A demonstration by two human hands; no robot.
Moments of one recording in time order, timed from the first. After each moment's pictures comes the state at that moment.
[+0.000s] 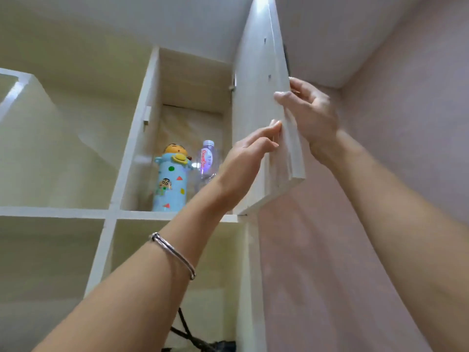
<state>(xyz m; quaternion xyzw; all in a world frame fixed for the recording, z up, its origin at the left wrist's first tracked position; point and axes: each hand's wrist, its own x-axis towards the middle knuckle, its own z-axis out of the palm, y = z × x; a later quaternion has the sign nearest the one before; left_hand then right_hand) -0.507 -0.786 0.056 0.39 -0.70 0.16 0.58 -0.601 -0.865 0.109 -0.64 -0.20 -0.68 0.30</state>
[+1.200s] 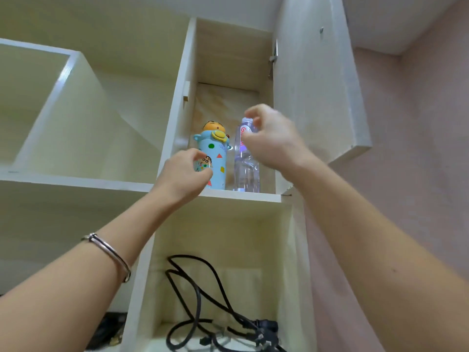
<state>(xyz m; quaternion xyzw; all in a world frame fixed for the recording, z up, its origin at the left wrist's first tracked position) -0.381 -0.711 0.032 0.69 -0.37 0.42 0.46 -0.505 -0.803 0.068 -0.79 -0.03 -0.60 0.11</state>
